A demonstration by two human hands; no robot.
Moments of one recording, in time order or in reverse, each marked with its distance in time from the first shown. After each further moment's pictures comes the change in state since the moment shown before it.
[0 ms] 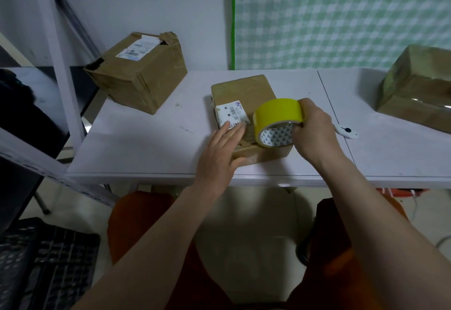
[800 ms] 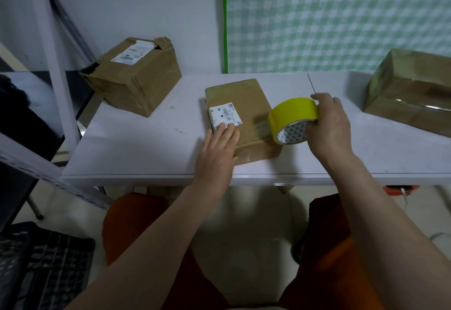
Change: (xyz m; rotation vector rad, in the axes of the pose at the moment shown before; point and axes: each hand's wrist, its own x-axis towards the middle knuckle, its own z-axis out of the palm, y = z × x) left_hand 0.001 0.010 0.007 0.383 -0.002 0.050; right_hand 0.001 0.030 -0.019 -0.081 0.195 -0.001
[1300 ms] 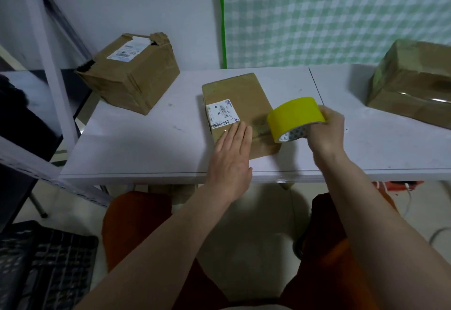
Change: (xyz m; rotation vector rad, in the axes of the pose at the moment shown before) left_hand -0.003 0.032 -0.004 0.043 -0.142 0.048; right_hand 0.001 0.014 0.033 0.799 -0.025 0.380
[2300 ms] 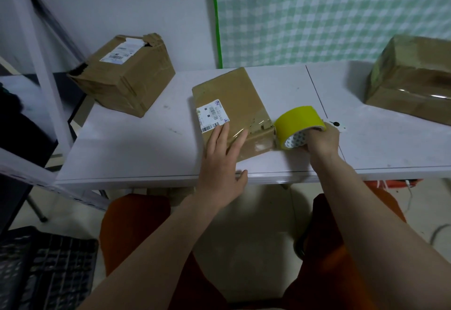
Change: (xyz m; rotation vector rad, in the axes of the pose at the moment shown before) left_hand -0.007 -0.013 0.009 -0.250 0.067 -0.078; right_hand 0.021 0.037 -0.011 -0.013 0.106 0.269
